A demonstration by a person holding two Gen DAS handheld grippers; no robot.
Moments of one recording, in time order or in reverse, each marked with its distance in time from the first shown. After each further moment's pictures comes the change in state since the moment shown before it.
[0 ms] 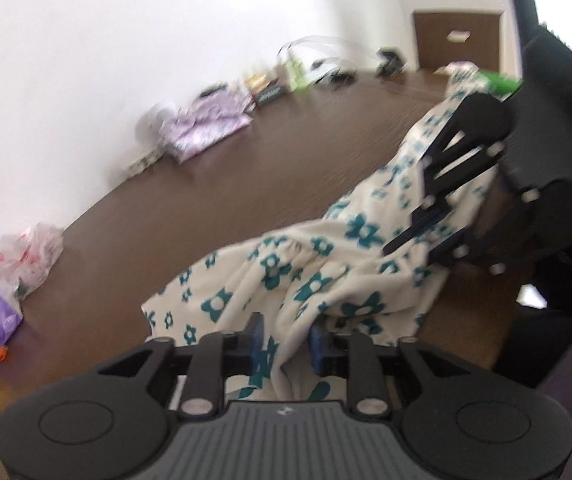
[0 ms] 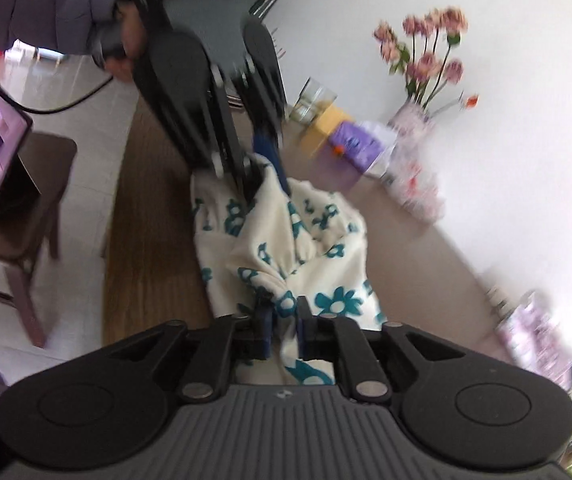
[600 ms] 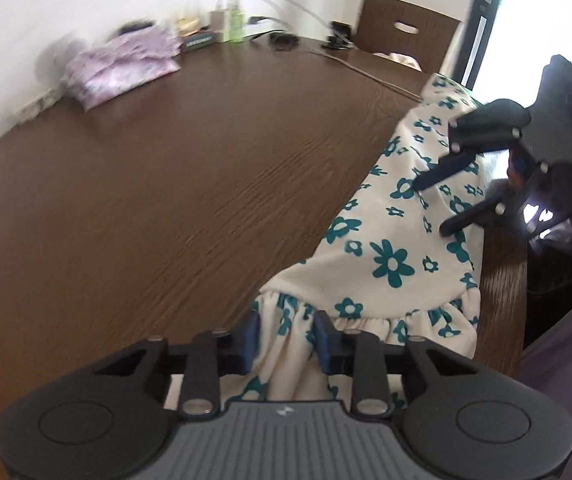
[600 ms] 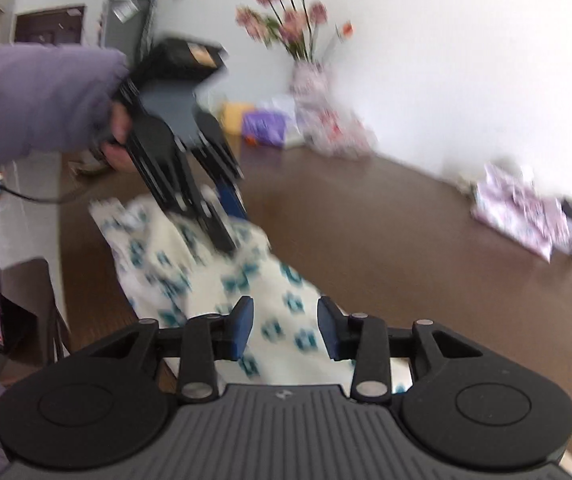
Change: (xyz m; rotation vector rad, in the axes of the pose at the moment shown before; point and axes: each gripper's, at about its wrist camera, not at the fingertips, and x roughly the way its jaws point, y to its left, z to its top) left arm 0.103 0.085 0.033 -0.106 0.186 -0.404; right arm -0.036 -0.085 -0.028 0.490 0.033 -0.029
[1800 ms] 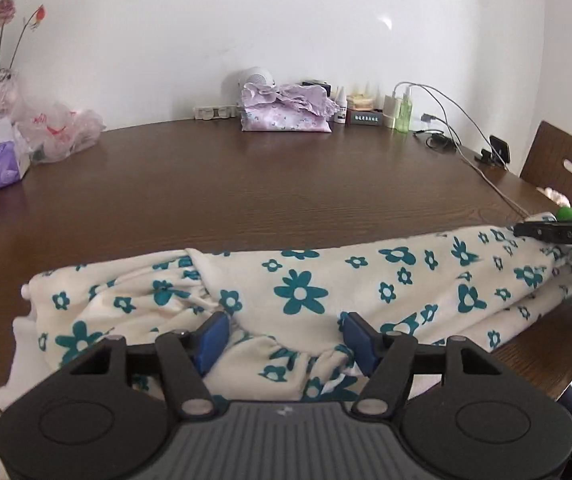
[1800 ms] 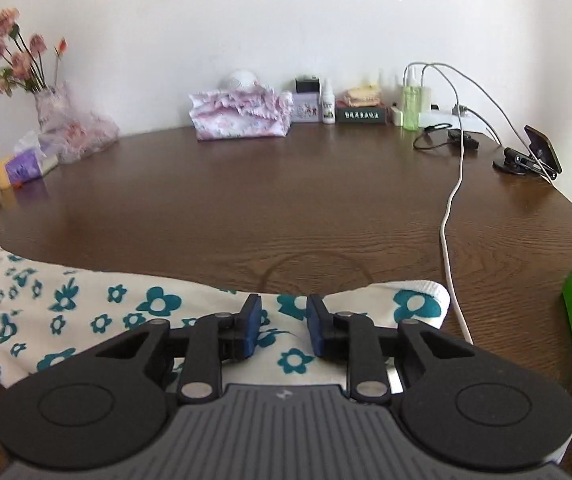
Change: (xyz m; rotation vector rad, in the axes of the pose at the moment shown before) left arm 0.025 -0.138 -0.021 -0.481 -0.316 0.488; right arm -0.082 -0.135 -0.101 0.553 0.024 -0.479
